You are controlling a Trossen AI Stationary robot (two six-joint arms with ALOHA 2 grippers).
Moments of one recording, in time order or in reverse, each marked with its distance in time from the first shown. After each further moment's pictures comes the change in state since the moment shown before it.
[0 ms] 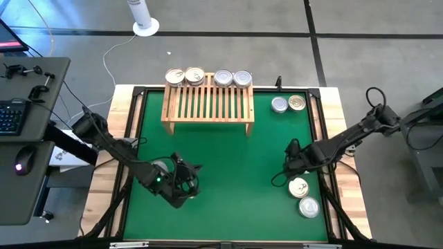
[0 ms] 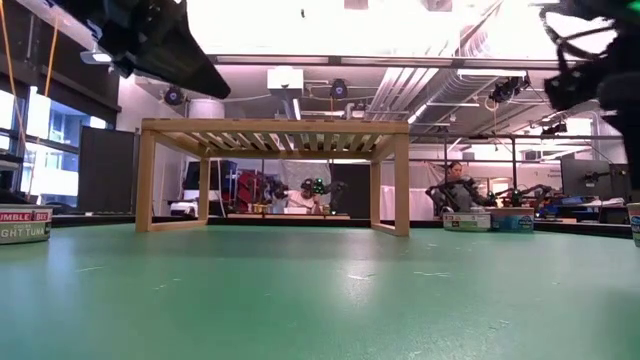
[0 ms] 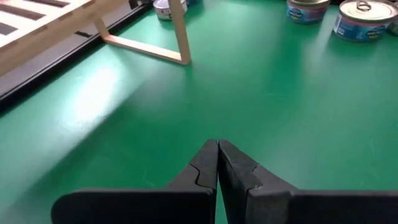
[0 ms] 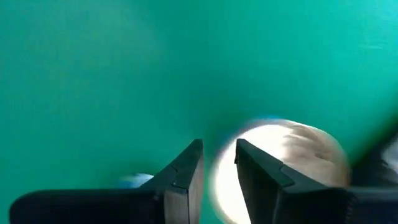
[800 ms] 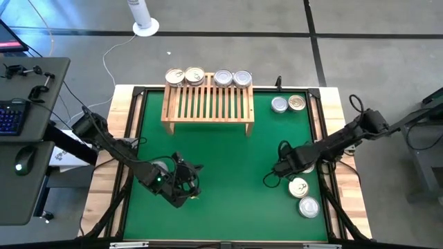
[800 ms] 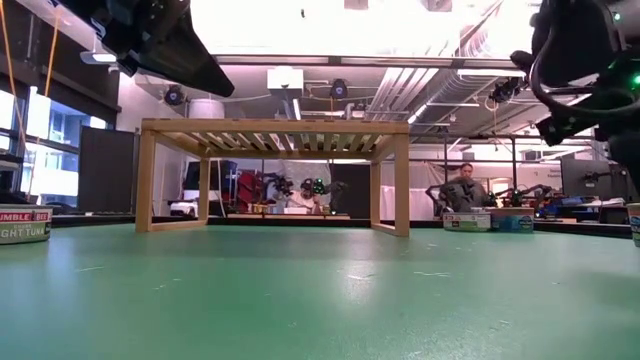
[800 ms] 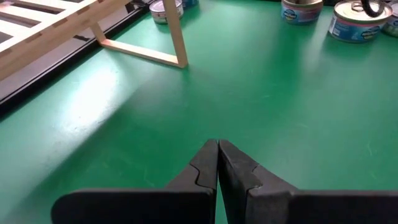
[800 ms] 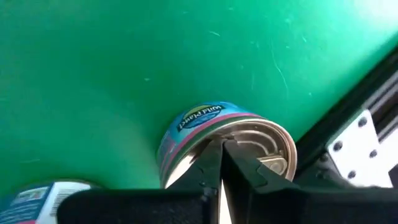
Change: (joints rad) left arm 0.008 0.000 0.000 0.026 0.005 0.035; right arm -0.065 0.258 0.028 -0.072 -0.042 -0.162
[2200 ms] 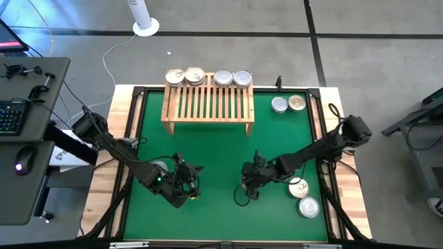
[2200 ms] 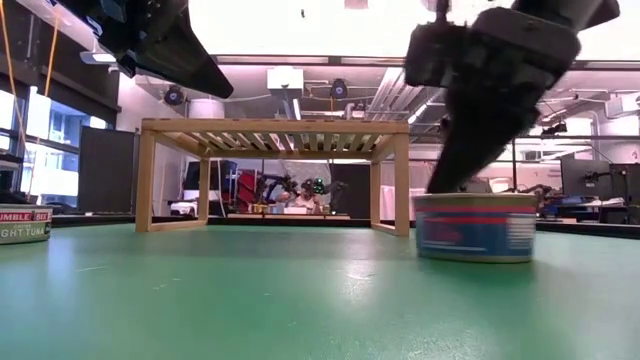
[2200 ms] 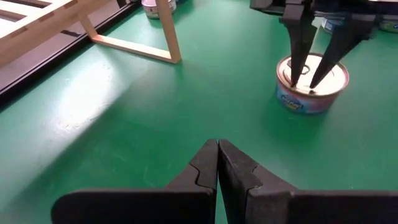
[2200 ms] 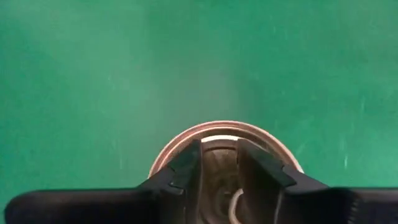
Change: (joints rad) left arm 0.000 -0.001 0.000 0.006 0.030 0.009; right arm 0.013 0.221 0.193 0.902 0.113 -0.484
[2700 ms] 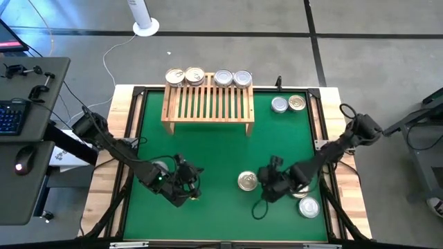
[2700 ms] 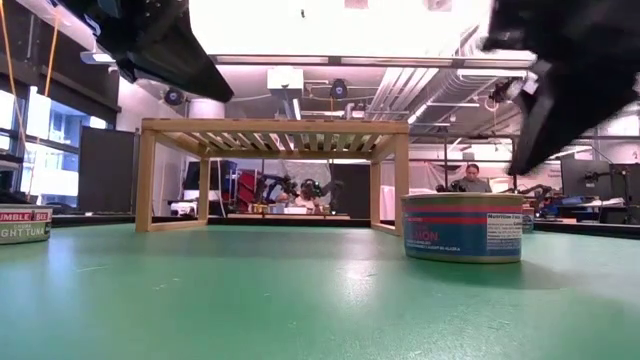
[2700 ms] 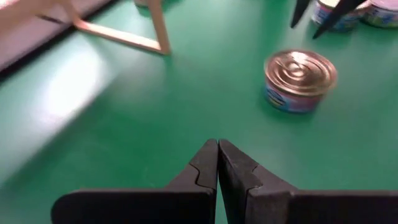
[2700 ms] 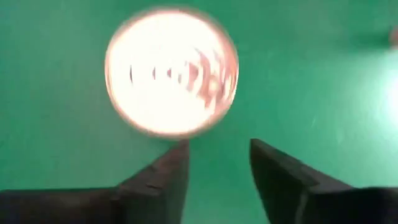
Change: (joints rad) left arm 0.017 0.000 -0.002 0.024 0.081 -0.003; right arm 0.205 -0.129 -0.033 -0.349 0.229 0.199
